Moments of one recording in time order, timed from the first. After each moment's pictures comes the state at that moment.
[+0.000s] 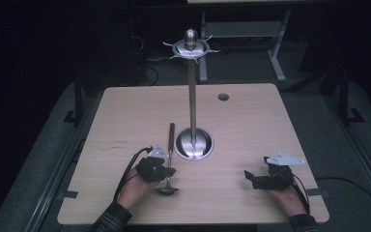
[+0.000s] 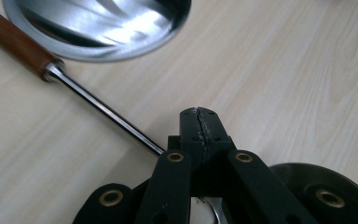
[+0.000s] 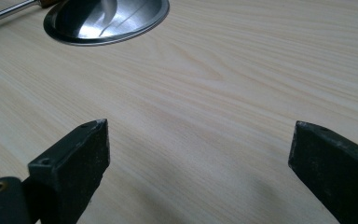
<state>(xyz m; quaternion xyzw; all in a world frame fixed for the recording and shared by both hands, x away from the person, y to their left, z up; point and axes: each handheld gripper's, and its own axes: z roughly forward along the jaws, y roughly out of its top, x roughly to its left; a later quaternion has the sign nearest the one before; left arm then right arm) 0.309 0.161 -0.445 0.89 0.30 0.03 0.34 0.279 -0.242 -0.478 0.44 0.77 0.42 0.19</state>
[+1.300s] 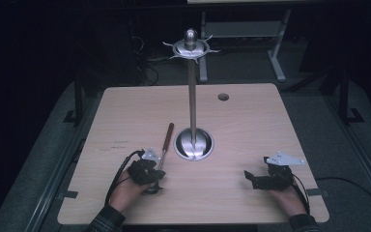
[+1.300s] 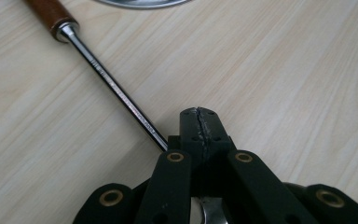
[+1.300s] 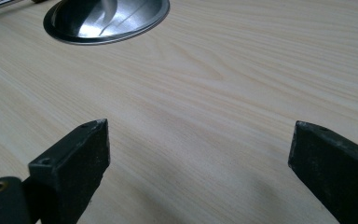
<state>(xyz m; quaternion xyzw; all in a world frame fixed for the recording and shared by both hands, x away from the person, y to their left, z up) 0.306 0.187 -0.448 0.90 0.32 0.05 0.30 0.279 -0.241 -0.478 0.44 0.77 0.42 0.19</state>
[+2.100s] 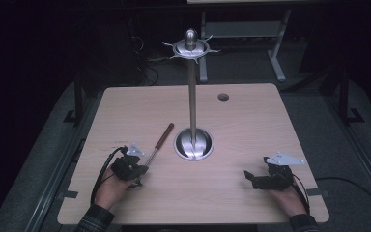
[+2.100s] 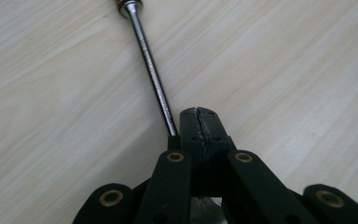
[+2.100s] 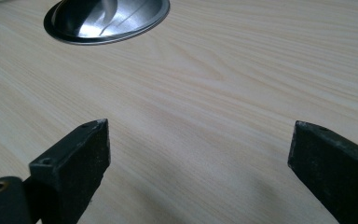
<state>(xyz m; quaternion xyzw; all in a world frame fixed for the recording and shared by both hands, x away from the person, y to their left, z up) 0.315 0.232 -0.440 0.89 0.37 0.10 0.26 0.280 -0.241 -0.478 0.44 0.77 0.42 0.19</state>
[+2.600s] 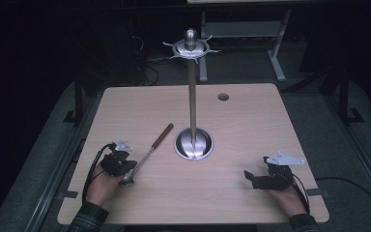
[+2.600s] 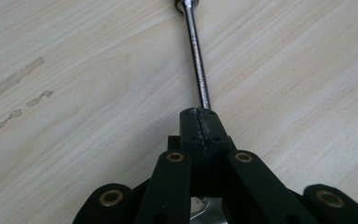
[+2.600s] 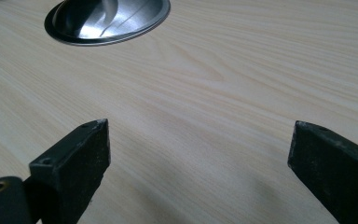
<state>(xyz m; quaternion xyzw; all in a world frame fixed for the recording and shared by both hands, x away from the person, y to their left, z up) 0.323 0.260 -0.437 0.87 0.41 0.13 0.26 0.280 -0.241 -0.478 0.44 0.77 0.42 0.19</state>
